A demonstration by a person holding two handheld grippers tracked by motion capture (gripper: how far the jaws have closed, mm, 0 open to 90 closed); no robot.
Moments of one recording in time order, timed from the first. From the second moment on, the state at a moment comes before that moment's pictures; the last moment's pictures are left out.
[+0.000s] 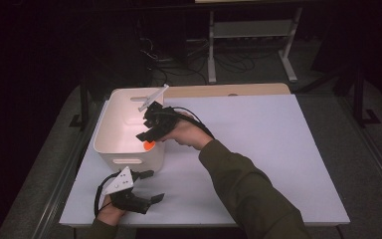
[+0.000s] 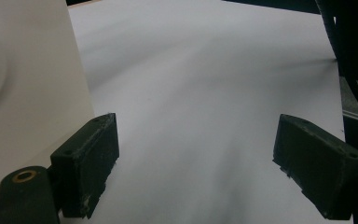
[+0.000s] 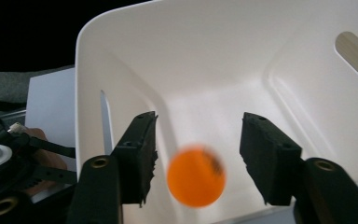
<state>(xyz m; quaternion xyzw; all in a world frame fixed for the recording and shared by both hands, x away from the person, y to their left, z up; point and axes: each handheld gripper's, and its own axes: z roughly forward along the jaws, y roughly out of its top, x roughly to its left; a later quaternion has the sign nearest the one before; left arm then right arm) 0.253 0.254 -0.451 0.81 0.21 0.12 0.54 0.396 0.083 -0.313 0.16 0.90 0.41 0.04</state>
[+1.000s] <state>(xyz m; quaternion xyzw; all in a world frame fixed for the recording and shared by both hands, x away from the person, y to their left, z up) 0.253 0.255 -0.452 0.81 0.22 0.12 0.54 0.390 0.032 -0.299 0.18 0.88 0.44 0.06</state>
